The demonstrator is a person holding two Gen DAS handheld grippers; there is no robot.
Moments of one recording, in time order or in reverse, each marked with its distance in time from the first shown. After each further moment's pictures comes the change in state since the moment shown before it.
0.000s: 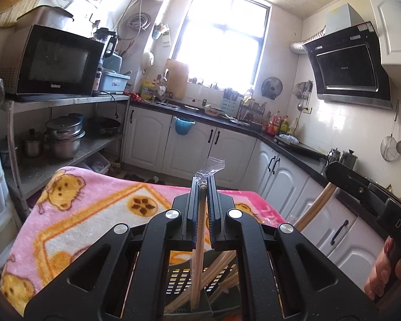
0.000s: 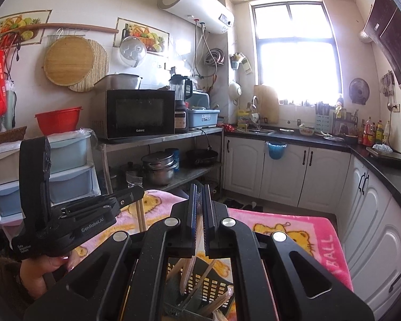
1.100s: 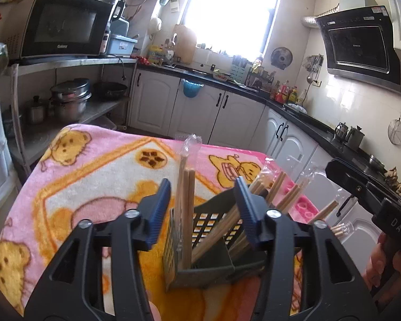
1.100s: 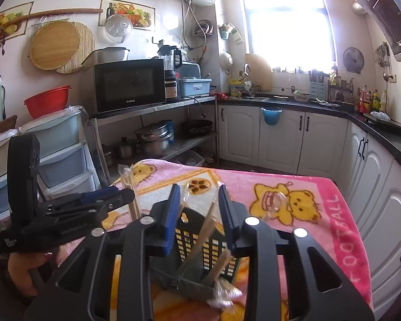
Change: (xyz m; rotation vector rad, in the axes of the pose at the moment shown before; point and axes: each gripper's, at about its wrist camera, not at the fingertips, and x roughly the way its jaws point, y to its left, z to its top) left arm 0.005 0.023 -0.053 -0.036 0.191 0.030; right arm 0.012 -0.004 -0.056 0.070 0.143 -0.026
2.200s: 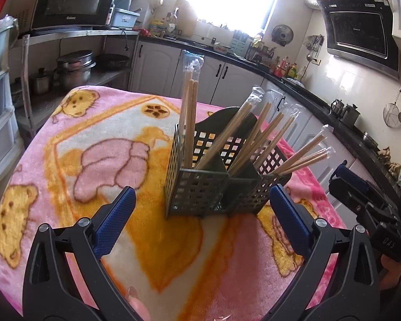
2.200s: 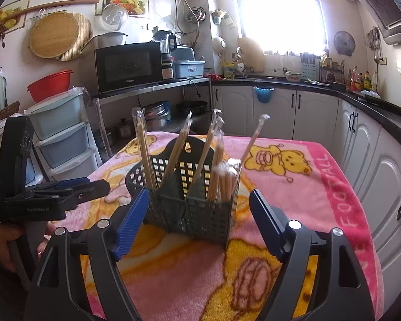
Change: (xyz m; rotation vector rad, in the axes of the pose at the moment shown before) left arm -0.047 0.002 -0.066 -0.021 0.139 -0.009; right arm -0.051 0.008 -0.075 0.043 0.080 -0.030
